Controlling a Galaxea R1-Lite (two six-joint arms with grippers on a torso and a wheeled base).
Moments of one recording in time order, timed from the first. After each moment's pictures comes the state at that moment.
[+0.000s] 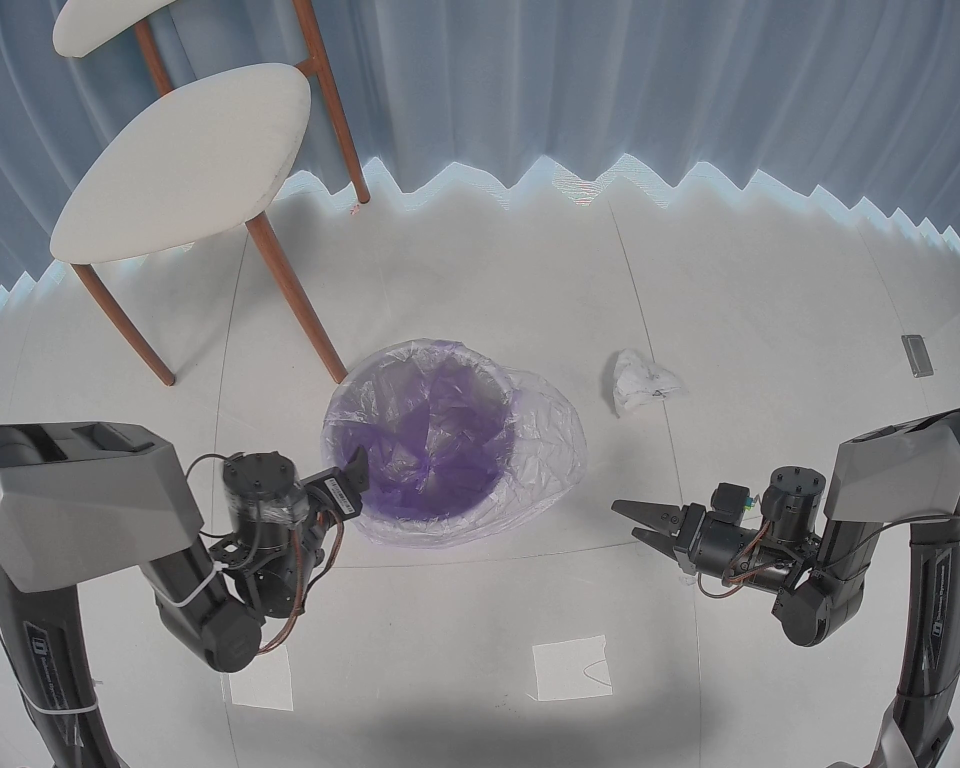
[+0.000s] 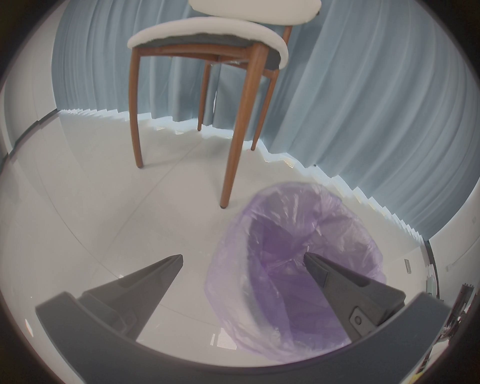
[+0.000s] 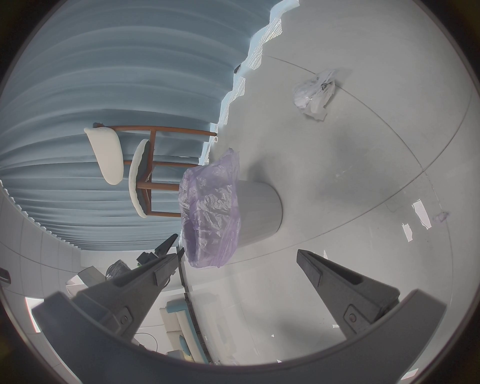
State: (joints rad) left arm -0.43 2.18 -0.58 -1.41 0.45 -0.49; right arm 0.27 2.32 -0.51 -1.55 0.61 0.85
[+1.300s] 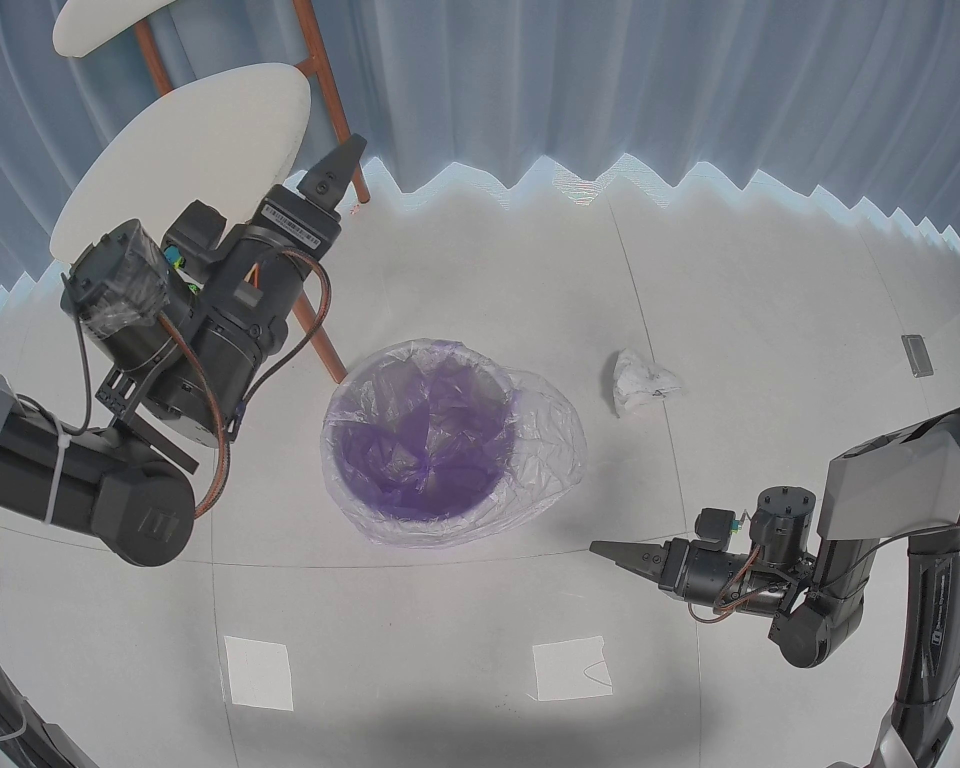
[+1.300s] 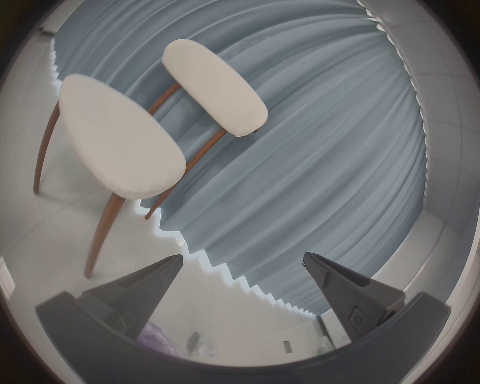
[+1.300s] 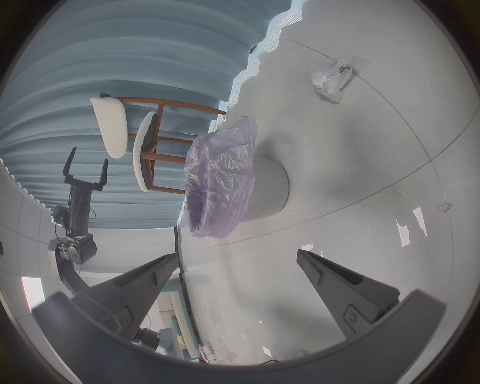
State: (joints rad) left arm -0.49 1.79 -0.93 -1.35 0.17 -0.63; right arm 0.35 2.31 -0.43 -1.55 0.62 0.75
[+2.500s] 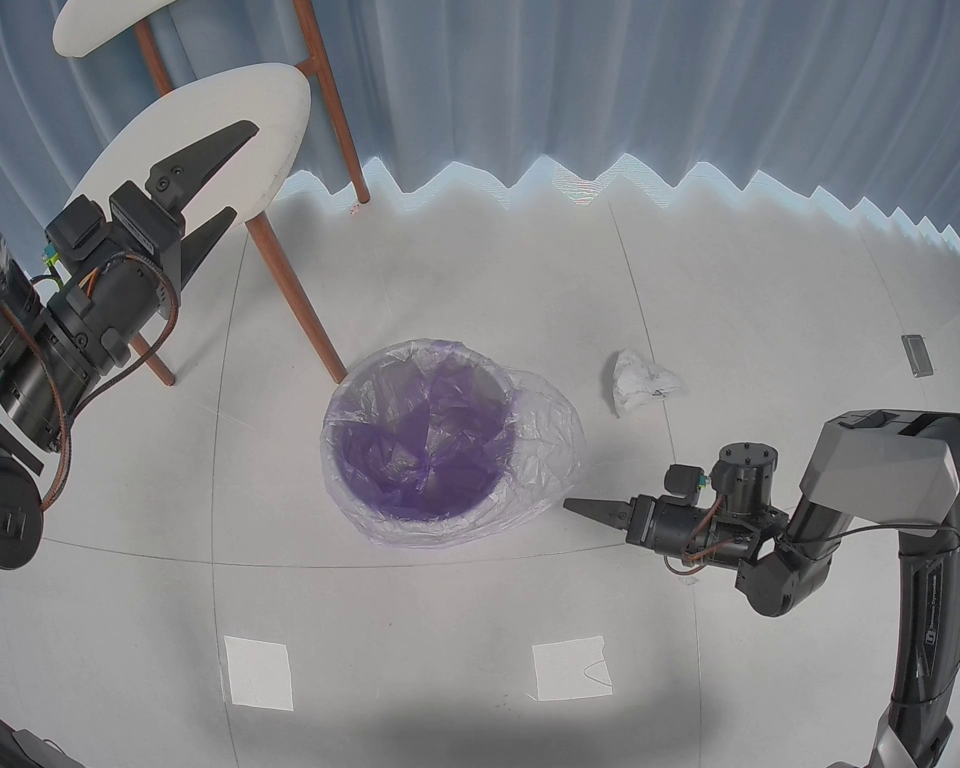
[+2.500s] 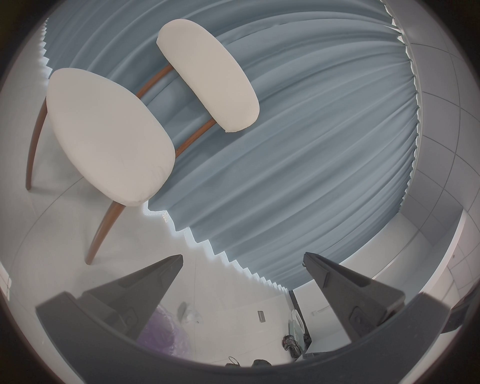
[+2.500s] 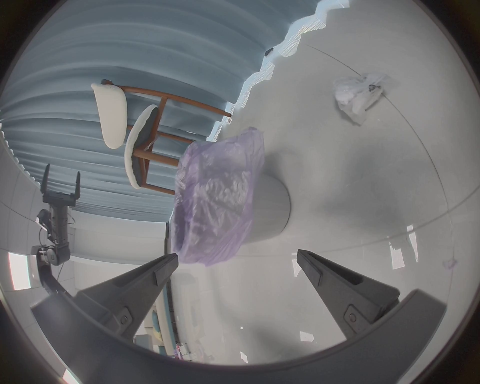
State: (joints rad) left arm -0.28 1.47 -0.78 -1.12 -0.24 -0.80; right arm 0.34 2.34 -0.77 -1.25 0.59 0.62
